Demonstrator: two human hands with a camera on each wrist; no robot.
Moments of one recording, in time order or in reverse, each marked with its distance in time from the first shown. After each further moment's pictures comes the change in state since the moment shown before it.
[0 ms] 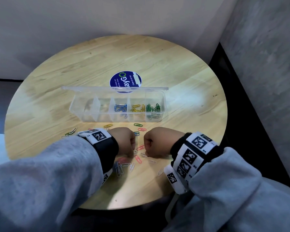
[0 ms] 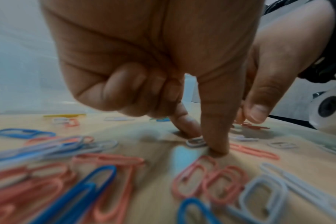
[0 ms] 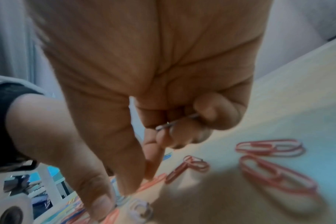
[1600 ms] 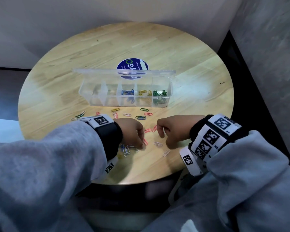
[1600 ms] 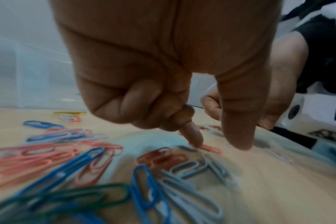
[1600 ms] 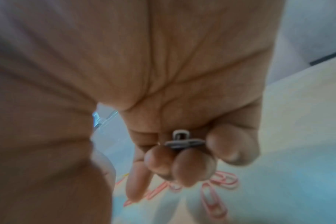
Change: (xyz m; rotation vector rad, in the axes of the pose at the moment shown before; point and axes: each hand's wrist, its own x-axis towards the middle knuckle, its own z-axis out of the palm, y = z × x) left_hand -0.026 0.001 0.013 -0.073 -0.030 0.036; right_hand -0.027 0.011 -0.004 -0.030 -0.141 0.071
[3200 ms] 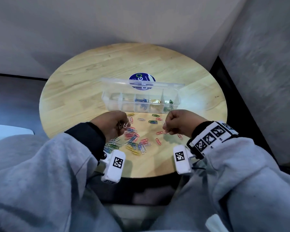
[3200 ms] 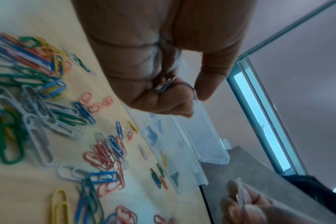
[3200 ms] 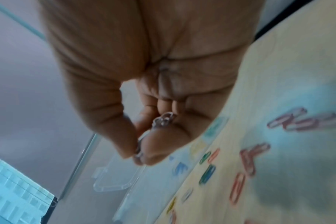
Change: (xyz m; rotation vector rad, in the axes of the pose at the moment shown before) left_hand -0.053 -0.080 -0.011 -1.455 0.237 -0.036; right_hand -0.014 -0.043 0.006 1.016 0.334 0.003
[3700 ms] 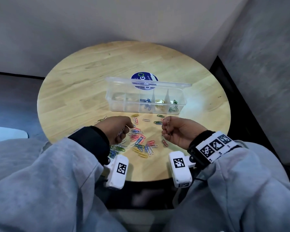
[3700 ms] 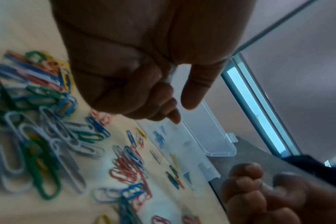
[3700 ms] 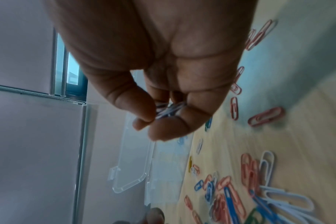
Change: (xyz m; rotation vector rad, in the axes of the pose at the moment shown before) left_hand 0.015 -0.005 -0.018 0.283 -0.056 -0.119; right_hand 0.003 0.001 0.040 0.691 -0.006 0.116
